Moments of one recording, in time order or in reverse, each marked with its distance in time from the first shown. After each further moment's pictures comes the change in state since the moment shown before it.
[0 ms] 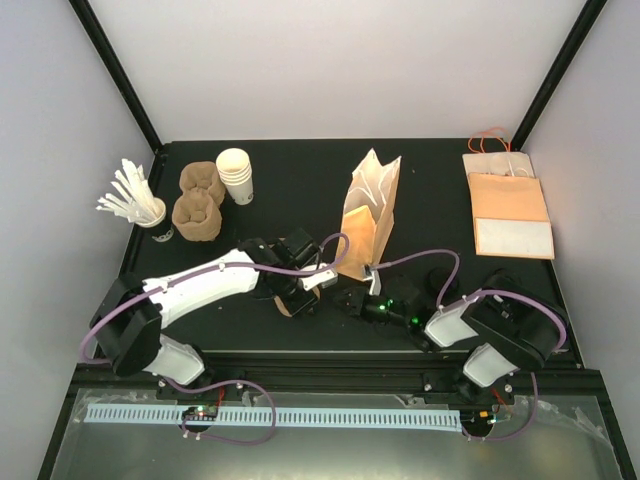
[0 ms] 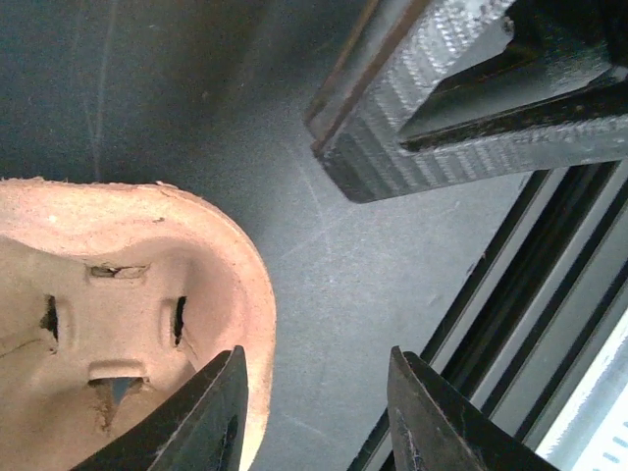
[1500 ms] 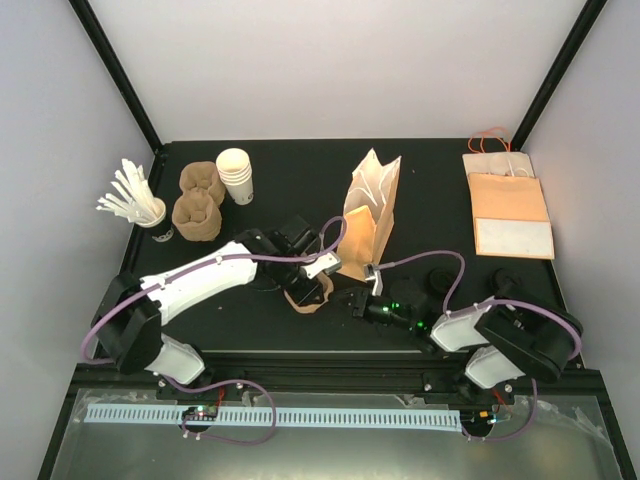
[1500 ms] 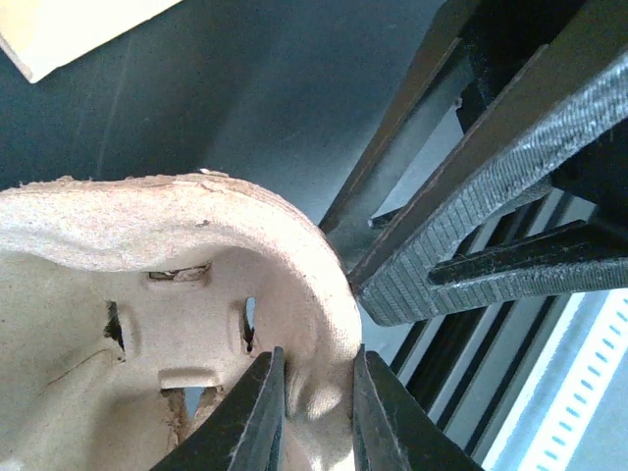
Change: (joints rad) left arm 0.027 0.026 0.068 0.016 0.092 -0.032; right arm 0.024 -0.063 -0.037 0.038 0.003 0.013
